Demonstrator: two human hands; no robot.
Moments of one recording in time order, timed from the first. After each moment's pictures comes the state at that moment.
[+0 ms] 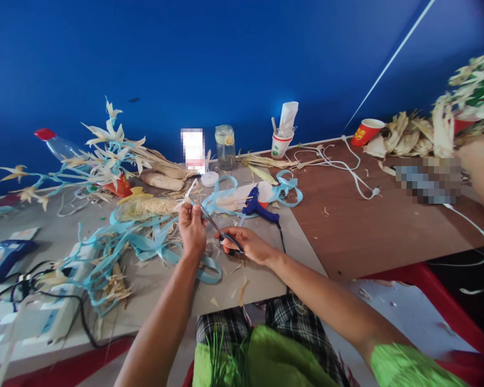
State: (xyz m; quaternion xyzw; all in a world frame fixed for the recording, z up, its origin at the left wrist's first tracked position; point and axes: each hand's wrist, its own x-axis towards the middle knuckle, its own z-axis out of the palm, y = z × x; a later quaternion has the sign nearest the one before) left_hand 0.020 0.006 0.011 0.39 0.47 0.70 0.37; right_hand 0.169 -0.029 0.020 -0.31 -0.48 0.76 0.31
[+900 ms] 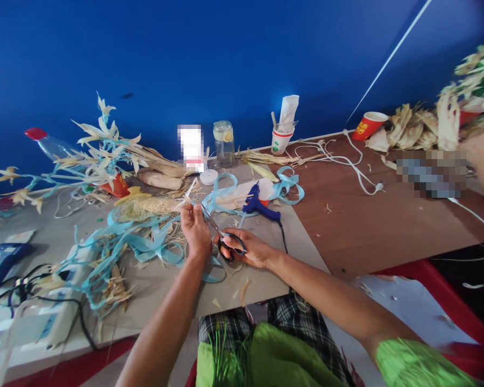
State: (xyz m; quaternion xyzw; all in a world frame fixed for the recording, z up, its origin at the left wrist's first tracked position) left_hand 0.030 0.002 0.007 0.37 0.53 0.70 0.31; right_hand 0.164 -0.031 0.004 -0.24 -0.41 0.83 0.29
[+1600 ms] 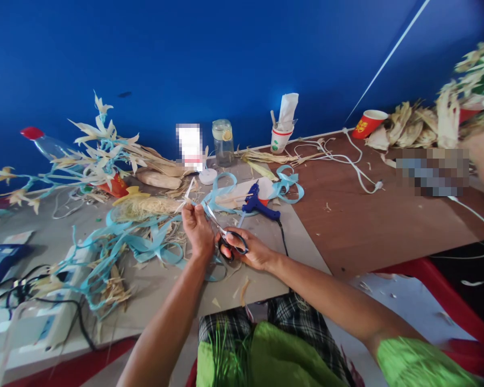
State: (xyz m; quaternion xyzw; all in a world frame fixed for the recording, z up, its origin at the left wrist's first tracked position) left_hand 0.035 0.004 0.004 0.41 0.55 0.69 0.24; right_hand 0.162 -0.037 0.007 -0.24 -0.42 0.80 0.35
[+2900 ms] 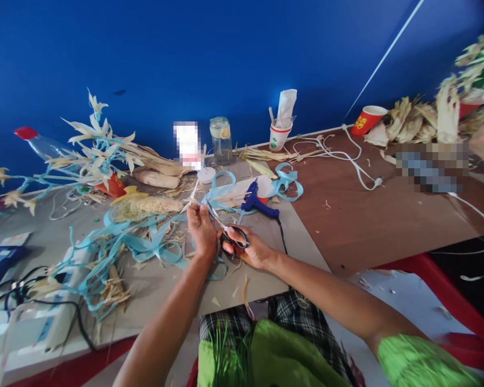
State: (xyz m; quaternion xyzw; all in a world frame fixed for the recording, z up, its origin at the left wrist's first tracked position) left_hand 0.045 0.000 0.001 0.41 0.56 0.65 0.29; right_hand 0.161 -0.035 -0.003 -0.25 -0.37 0.81 0.38
